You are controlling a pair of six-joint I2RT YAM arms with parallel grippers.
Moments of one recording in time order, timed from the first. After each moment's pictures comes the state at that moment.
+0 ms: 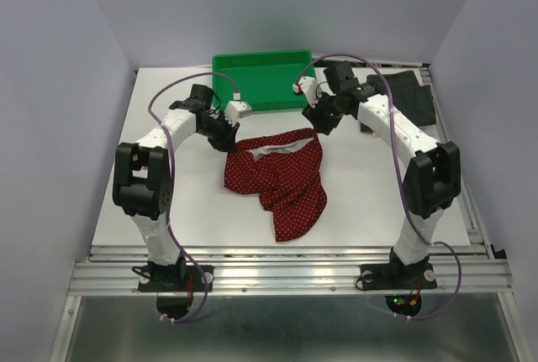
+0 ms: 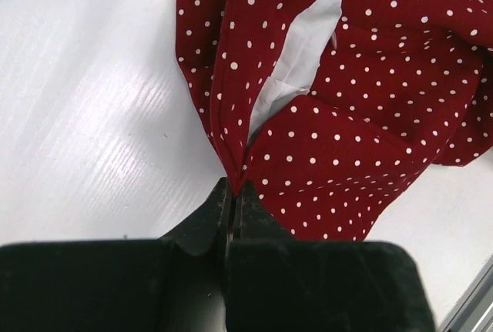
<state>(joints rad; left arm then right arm) -0.20 1.82 1.35 -0.70 0.59 0.61 0.41 1.84 1.68 -0.78 -0.21 -0.57</state>
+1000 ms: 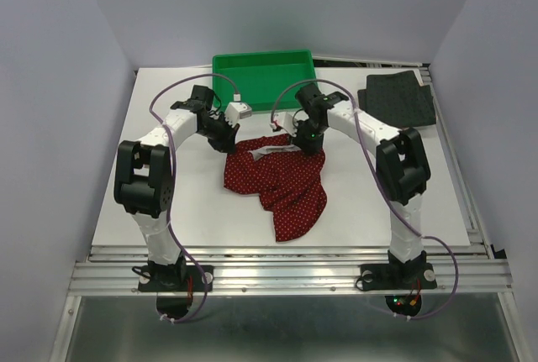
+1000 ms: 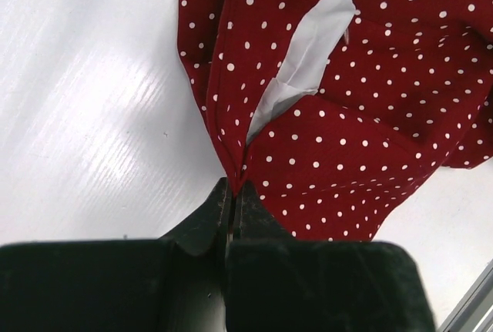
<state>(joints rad) -0.20 1.84 1.35 -0.69 0.58 0.60 0.52 2.08 1.75 -0.93 -0.27 -0.82</state>
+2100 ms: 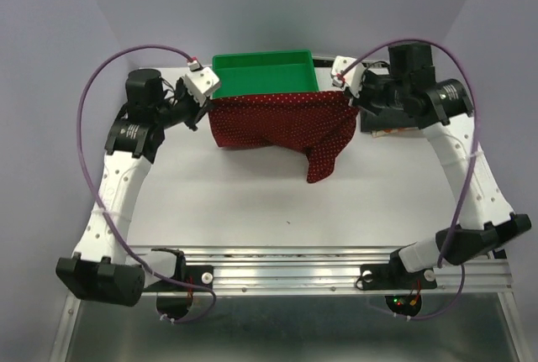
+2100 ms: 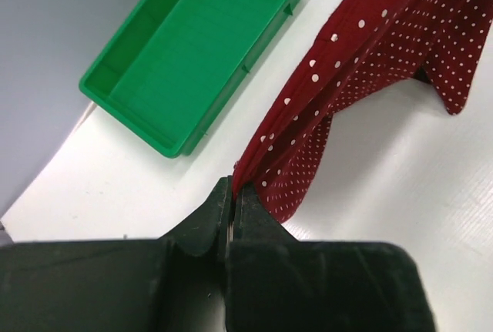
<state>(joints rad) -0.15 1.25 1.37 -0.57 0.54 0.54 0.33 1.50 1.86 -1.03 -0.28 -0.92</state>
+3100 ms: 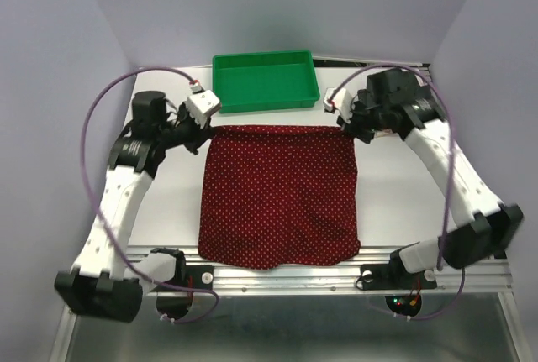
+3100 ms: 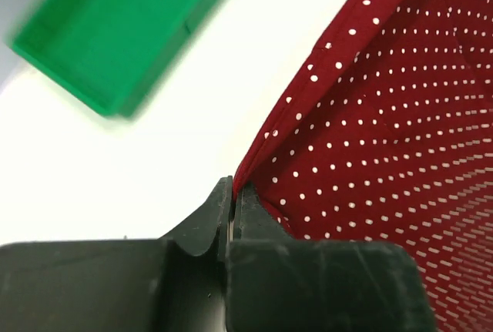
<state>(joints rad) -0.15 0.98 1.22 -0.71 0.59 0.50 0.33 1.32 1.56 -1.07 -0.33 -0.86</state>
